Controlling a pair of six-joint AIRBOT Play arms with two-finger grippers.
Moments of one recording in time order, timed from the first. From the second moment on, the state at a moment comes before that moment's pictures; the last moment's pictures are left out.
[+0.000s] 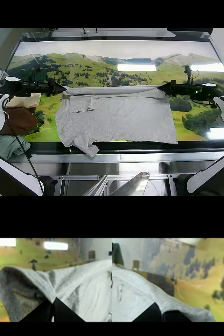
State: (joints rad) left arm 0.30 -1.99 1.55 0.56 -1.28 -0.97; right arm -0.35 -2.01 1.43 -0.31 1.22 0.68
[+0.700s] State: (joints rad) left arm 0.23 -2.01 1.55 0.65 -1.30 -1.02; right arm -0.35 -2.02 1.54 -0.51 1.23 0.71
